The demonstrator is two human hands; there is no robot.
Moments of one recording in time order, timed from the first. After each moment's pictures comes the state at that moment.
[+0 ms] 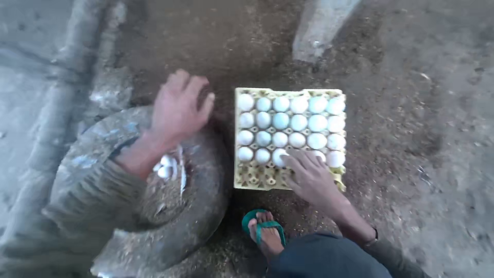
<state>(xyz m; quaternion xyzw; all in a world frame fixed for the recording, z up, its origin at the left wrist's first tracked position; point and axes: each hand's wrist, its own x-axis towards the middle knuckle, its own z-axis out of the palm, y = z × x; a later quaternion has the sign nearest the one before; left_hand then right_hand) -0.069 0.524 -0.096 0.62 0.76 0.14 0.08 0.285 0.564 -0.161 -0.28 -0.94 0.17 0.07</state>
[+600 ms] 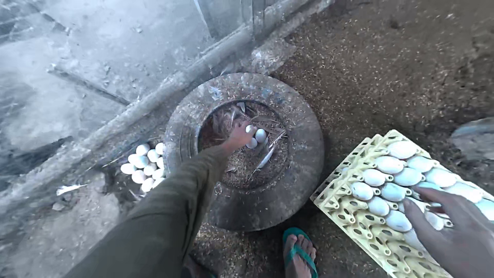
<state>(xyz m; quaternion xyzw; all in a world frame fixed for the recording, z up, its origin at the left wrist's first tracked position) -0.173 0.269 -0.294 0.09 0.89 0.25 0.38 0.181 0.570 -0.090 -0.18 -0.96 0.21 0.03</state>
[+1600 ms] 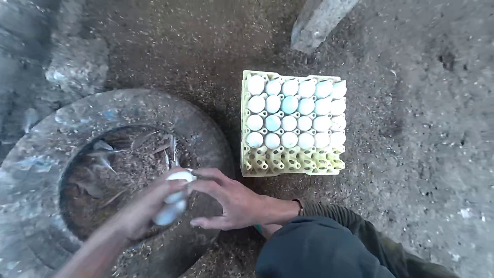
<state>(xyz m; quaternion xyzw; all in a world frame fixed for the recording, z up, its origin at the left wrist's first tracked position) -0.065 0.322 -0.131 0.13 0.66 0.34 0.66 0.130 0.429 -0.157 -0.09 -0.80 0.57 0.16</state>
